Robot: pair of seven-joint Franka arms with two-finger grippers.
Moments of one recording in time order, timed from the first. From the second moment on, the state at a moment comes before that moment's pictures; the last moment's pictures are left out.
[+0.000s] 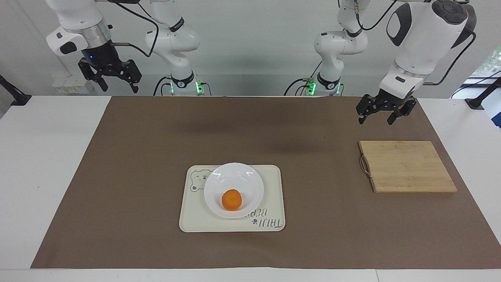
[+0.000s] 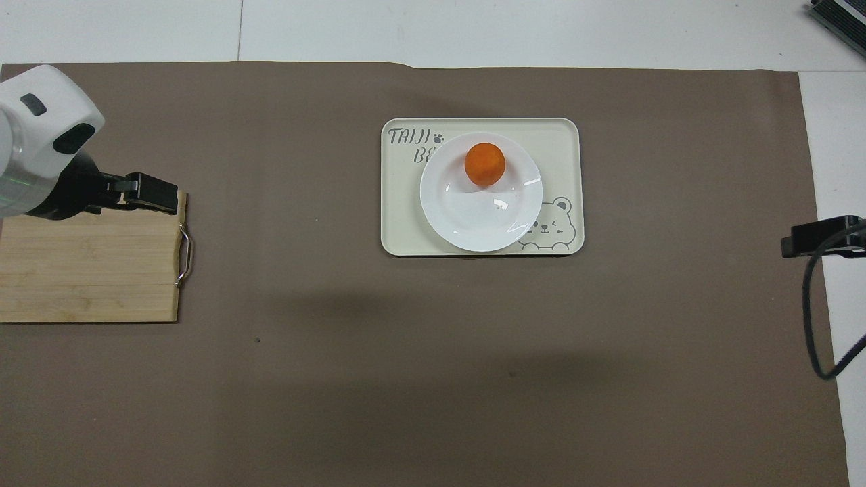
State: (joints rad) left arm -0.02 0.03 -0.14 -1.61 -0.02 1.69 -0.08; right arm 0.11 -0.09 -0.14 -1.59 -0.02 1.50 0.04
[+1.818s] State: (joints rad) left arm -0.02 0.03 -0.14 -1.61 -0.02 1.69 -0.08; right arm 0.10 -0.06 -0.15 -1.53 -0.02 1.46 0.04
